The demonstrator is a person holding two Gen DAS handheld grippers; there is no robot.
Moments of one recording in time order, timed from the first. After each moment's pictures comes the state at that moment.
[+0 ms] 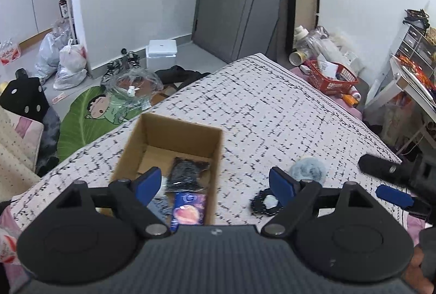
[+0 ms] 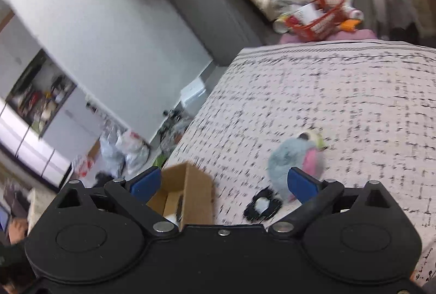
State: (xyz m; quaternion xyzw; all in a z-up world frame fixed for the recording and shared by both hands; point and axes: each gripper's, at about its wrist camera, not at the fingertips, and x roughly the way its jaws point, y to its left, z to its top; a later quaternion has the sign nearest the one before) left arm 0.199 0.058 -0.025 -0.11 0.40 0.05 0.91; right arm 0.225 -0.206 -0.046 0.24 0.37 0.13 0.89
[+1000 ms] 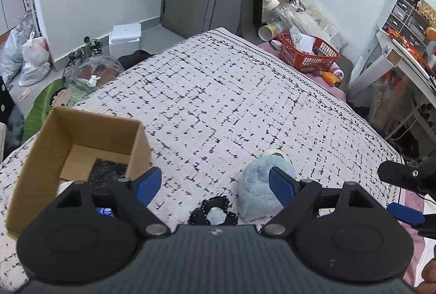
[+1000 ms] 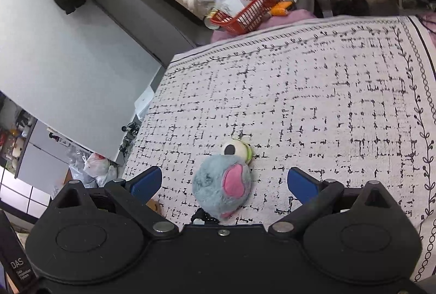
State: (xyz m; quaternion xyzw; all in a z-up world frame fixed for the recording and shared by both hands) left arm 0.280 -0.025 -0.083 -0.10 0.43 0.00 0.90; right arm 0.265 -0.290 -0.091 0.30 0.42 0.03 0.86
